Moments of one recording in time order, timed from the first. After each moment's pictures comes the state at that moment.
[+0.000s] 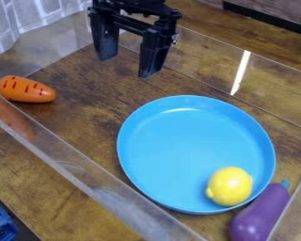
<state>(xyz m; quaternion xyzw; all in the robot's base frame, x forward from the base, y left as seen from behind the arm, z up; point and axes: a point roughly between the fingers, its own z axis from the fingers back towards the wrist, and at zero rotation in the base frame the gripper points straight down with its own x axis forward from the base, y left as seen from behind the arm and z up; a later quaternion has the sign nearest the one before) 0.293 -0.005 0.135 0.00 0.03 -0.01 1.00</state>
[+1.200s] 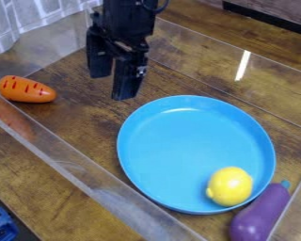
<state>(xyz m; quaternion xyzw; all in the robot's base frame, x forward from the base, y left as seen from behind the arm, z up) 0.288 0.014 0.098 0.00 0.07 -0.18 0.98</state>
